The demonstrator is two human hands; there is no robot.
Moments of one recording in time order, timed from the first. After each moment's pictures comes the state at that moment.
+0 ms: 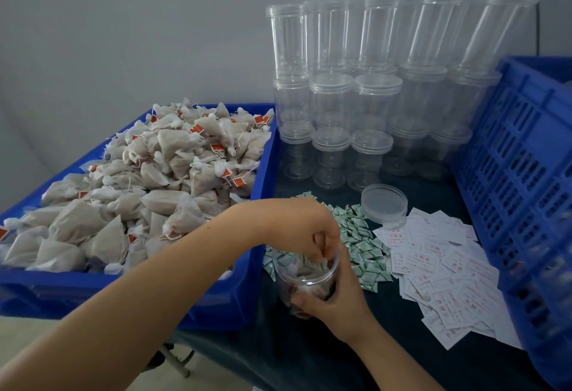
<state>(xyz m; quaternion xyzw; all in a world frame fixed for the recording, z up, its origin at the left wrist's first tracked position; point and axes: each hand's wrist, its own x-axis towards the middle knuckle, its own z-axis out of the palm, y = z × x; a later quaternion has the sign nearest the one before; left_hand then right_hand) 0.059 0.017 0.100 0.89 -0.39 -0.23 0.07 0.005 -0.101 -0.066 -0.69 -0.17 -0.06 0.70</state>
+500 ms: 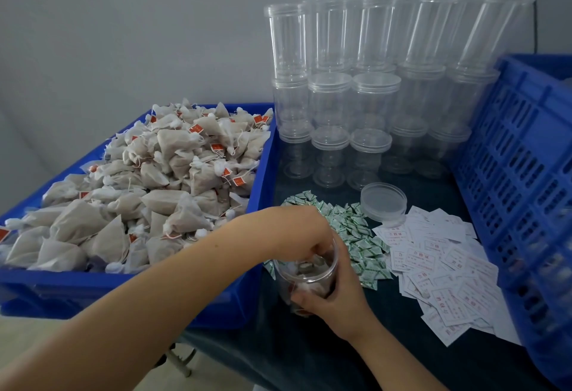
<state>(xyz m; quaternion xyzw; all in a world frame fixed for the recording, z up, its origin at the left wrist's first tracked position) 0.051 0.012 0.087 0.89 -0.42 -0.14 -0.09 0.000 -0.101 -0.059 -0.70 -0.17 -0.06 0.69</state>
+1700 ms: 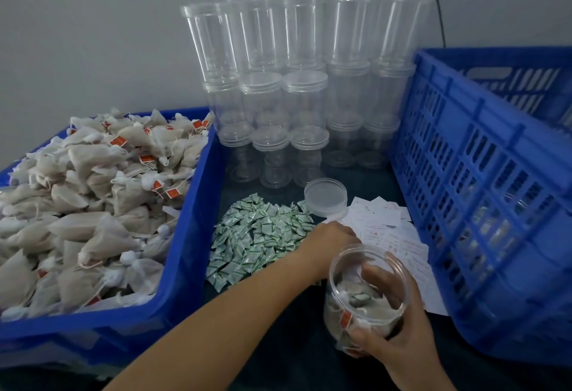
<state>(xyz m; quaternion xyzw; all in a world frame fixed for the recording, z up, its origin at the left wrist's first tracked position) 0.094 -0.124 -0.042 0.88 -0.48 0.02 0.04 -0.076 -0.215 -0.065 -0.72 -0.04 -0.22 0.66</state>
